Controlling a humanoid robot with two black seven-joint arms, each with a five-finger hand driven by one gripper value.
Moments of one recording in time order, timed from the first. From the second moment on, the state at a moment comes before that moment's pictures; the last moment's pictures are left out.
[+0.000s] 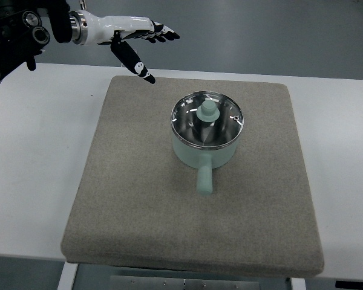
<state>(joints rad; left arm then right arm) -1.29 0.44 -0.43 -0.90 1.31 -0.54 -0.13 0.03 0.00 -0.06 0.15 0.03 0.01 0.10</state>
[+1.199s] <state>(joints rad) -1.35 0.22 -0.34 -1.00 1.60 -0.56 -0.13 0.03 0.00 -0.06 0.15 0.03 0.01 0.10</state>
